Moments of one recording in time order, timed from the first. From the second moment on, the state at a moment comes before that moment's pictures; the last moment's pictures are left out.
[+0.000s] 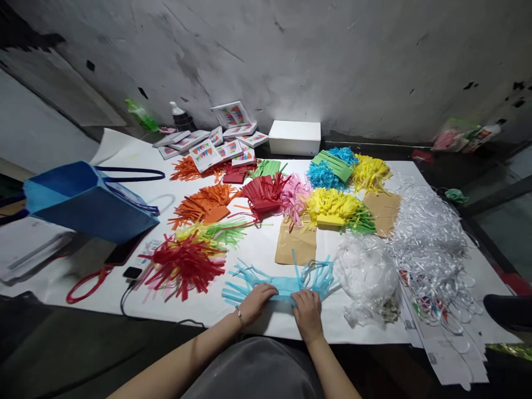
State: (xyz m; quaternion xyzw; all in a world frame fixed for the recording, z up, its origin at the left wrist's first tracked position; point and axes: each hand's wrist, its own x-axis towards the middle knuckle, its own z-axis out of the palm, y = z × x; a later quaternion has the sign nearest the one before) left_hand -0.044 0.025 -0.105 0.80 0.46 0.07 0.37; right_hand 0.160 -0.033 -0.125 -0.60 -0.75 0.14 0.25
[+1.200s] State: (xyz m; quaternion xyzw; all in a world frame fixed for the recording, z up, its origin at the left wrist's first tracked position) left_hand -0.026 0.045 -0.092 0.77 0.60 0.02 0.24; right_hand 0.149 -0.014 -0.137 -0.57 -0.79 0.07 0.23
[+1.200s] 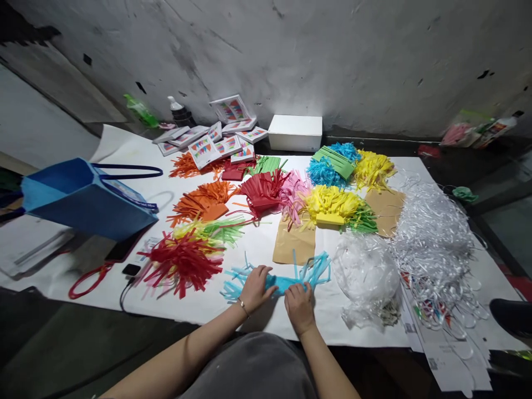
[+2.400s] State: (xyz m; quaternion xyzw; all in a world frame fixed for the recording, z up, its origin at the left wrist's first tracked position) left_hand -0.039 0.038 -0.099 0.85 0.49 0.07 0.14; right_hand 0.142 0.007 -0.127 -0.57 -0.79 0.06 0.20
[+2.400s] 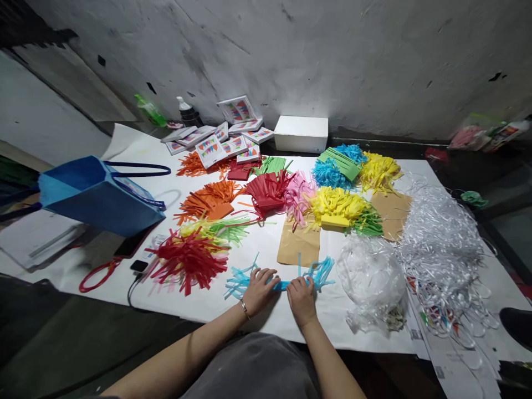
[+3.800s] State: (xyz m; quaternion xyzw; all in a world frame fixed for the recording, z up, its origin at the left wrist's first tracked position) left_hand -0.052 0.042 -0.123 0.85 0.49 0.10 0.18; right_hand 0.114 0.012 -0.129 -0.53 -0.82 0.07 0.18
